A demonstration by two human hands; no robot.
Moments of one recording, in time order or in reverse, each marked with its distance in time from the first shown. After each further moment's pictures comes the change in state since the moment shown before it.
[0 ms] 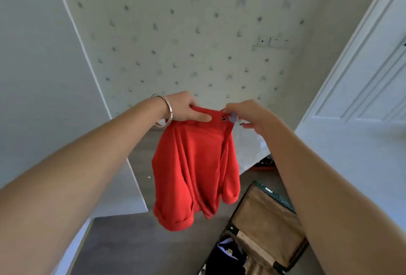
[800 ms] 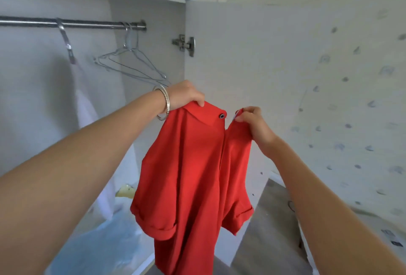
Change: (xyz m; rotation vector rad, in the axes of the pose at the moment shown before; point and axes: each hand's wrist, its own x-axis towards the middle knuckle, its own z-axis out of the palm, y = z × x) left_hand -0.277 -0.235 -0.228 -0.225 0.724 -0.403; right_hand -0.045 -0.227 0.351 0.214 -0.667 -0.545
